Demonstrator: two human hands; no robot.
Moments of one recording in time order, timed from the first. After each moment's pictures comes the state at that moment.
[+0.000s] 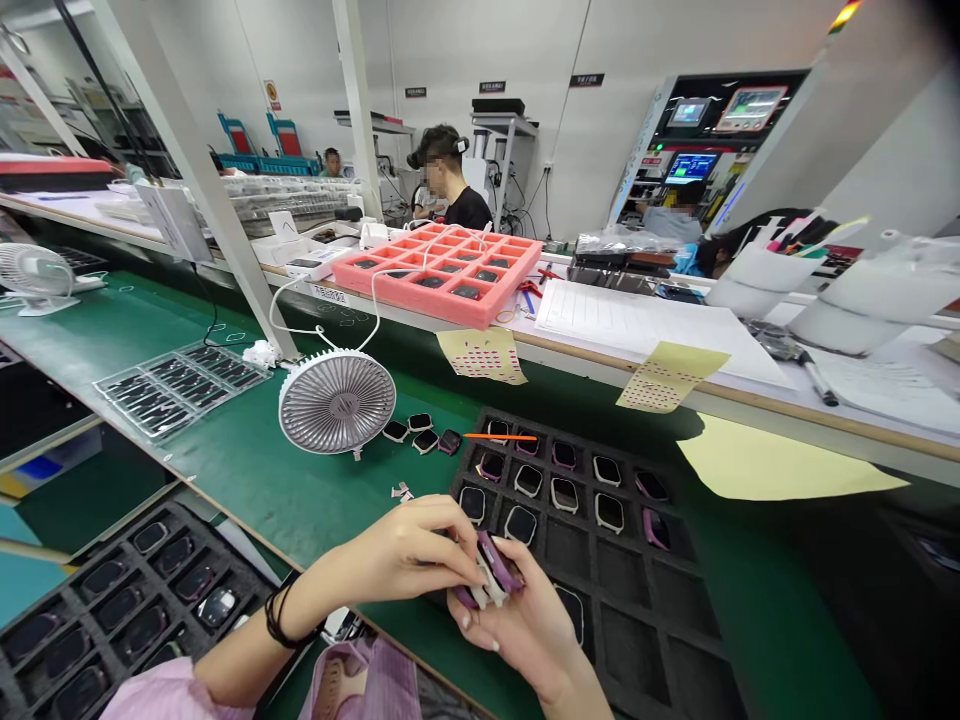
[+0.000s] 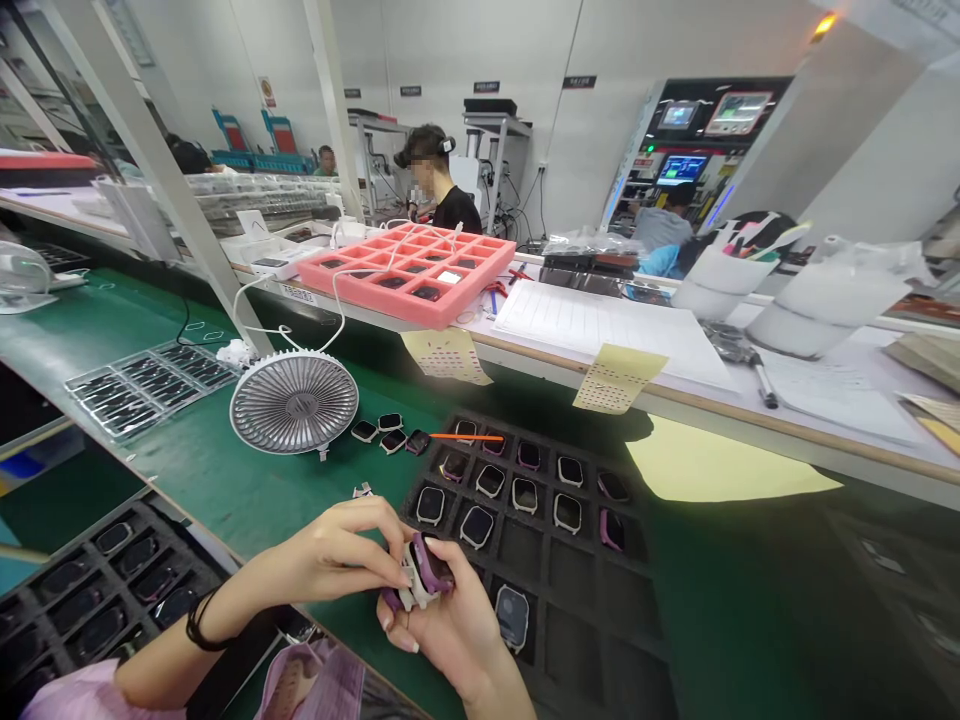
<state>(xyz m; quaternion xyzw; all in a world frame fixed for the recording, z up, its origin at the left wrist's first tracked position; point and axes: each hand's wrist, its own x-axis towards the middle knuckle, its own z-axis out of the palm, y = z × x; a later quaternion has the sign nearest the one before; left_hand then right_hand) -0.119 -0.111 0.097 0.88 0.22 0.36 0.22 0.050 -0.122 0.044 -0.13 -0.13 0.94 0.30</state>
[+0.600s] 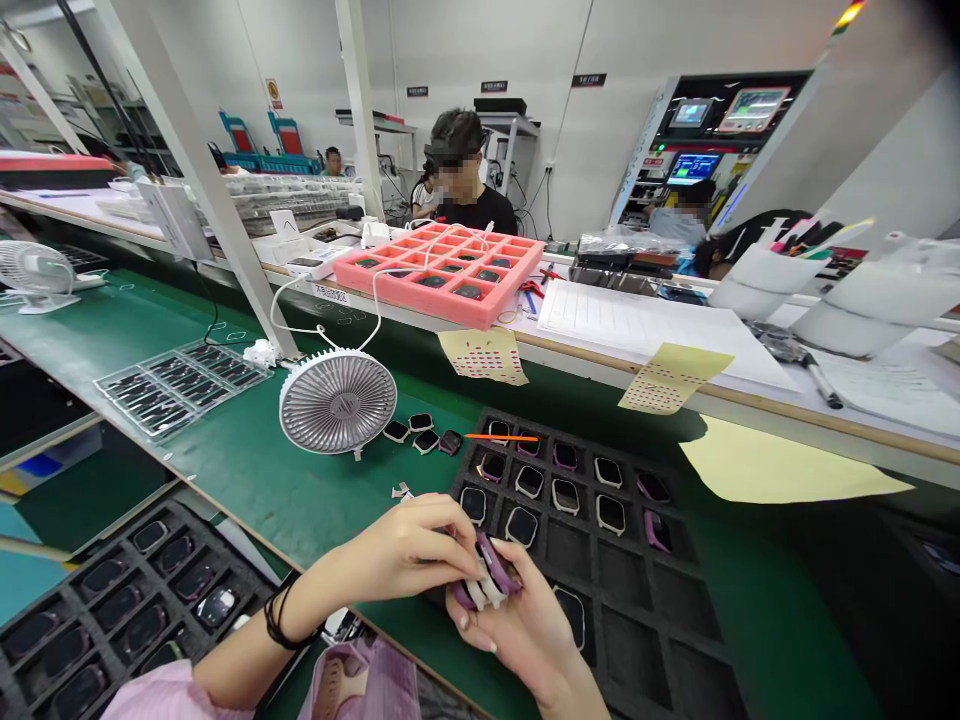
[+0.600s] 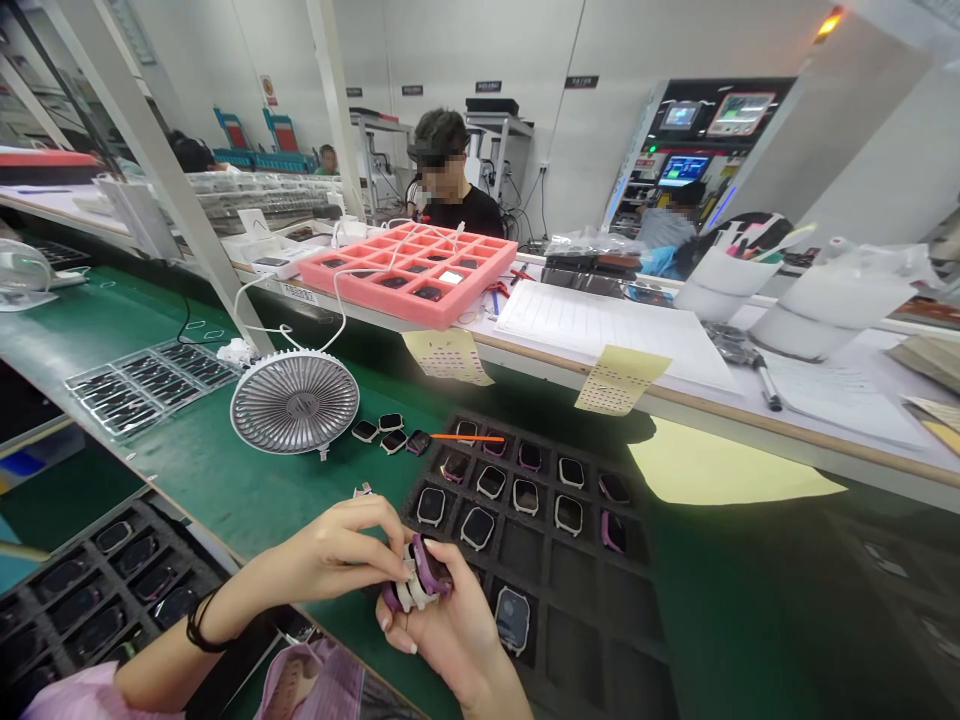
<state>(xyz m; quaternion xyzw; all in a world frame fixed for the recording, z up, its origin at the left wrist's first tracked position) -0.122 -0.110 0.096 0.88 0.24 0.35 0.20 0.048 -0.122 0.042 -0.15 -0.13 0.93 0.30</state>
